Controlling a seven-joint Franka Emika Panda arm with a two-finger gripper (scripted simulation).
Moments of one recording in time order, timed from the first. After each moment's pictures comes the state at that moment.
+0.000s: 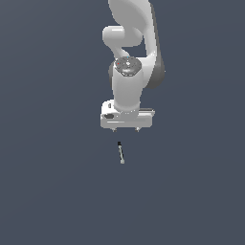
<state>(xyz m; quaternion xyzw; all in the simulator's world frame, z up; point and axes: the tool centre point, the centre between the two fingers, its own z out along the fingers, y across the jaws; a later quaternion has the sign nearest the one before) -0.006 0.014 0.167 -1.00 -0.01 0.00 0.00</state>
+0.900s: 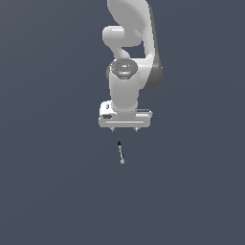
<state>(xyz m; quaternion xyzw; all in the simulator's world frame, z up) -0.011 0.009 0.161 -1.00 0.01 0.01 0.01</state>
